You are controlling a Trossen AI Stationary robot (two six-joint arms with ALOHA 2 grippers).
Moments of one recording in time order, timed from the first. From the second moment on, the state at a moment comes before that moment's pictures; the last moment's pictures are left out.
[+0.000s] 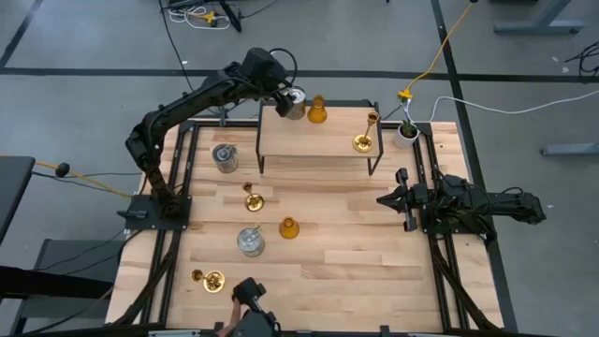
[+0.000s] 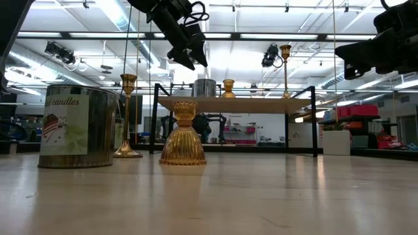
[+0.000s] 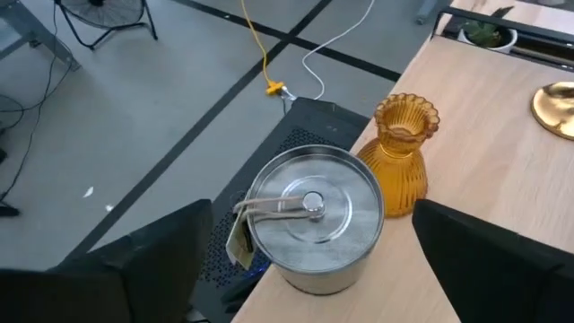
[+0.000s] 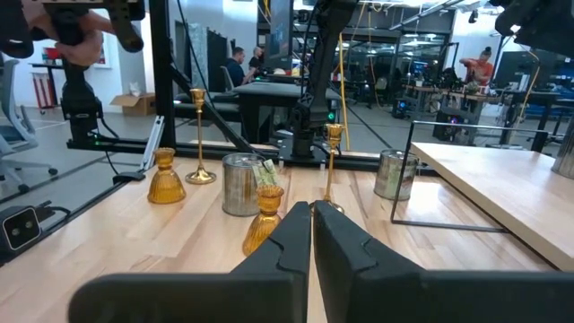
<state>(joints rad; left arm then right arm) 0.67 1.77 1.75 -0.60 -0.06 0.13 -0.03 0.00 0.02 0.03 -0.12 -0.06</state>
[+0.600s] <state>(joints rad) 0.68 1.83 1.75 -0.60 -0.03 0.09 -0.03 0.00 0.02 0.03 -0.12 -0.06</state>
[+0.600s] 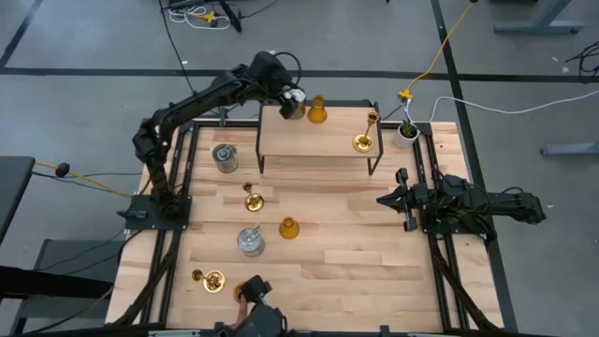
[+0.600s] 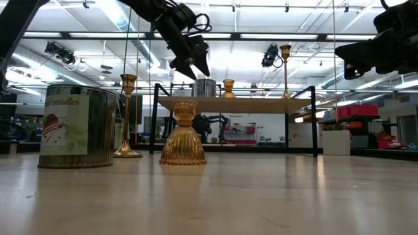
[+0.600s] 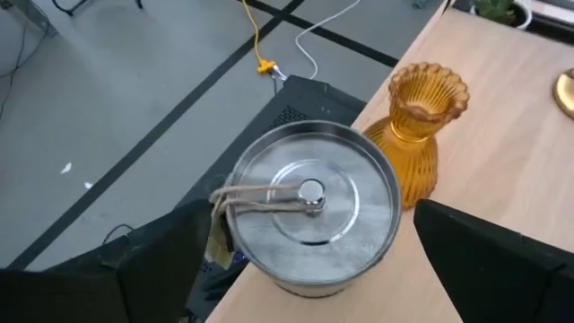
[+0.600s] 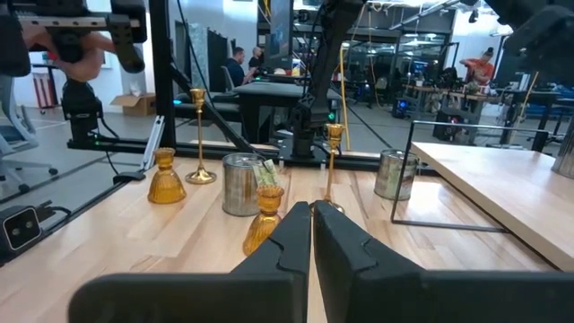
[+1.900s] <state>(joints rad) 0.68 1.89 1.76 -0.55 0.02 0.07 -0.03 0.00 0.02 0.03 -0.12 -0.06</state>
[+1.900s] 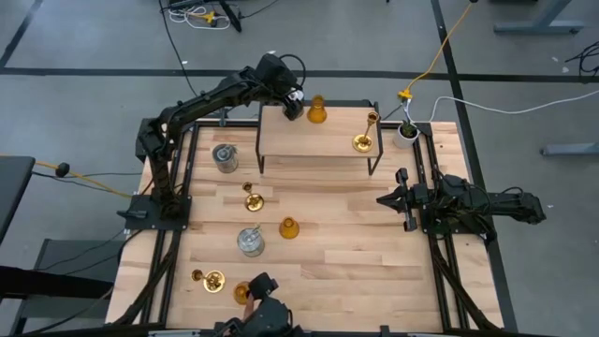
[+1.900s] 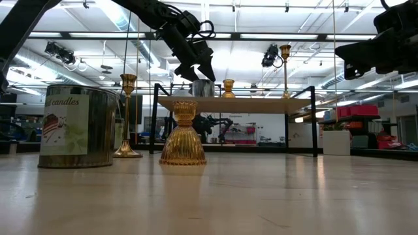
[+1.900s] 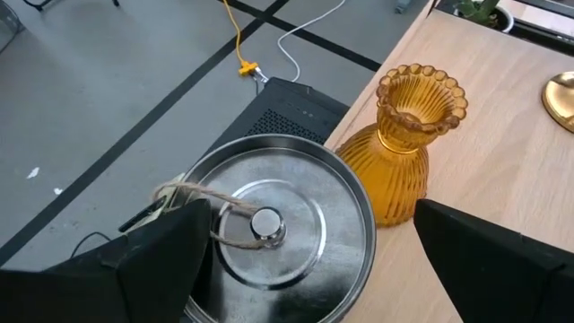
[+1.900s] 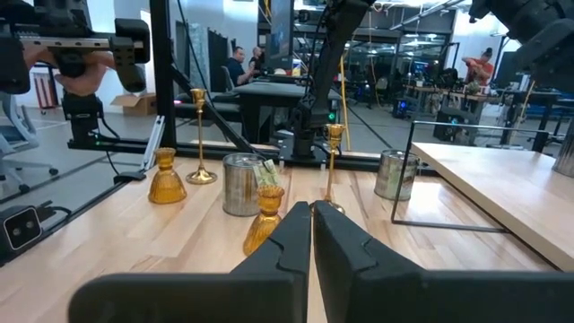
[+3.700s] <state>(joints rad) 0.63 1.87 1.76 -0.73 -0.06 0.05 -0.03 0.00 0.02 0.03 -0.12 -0.06</state>
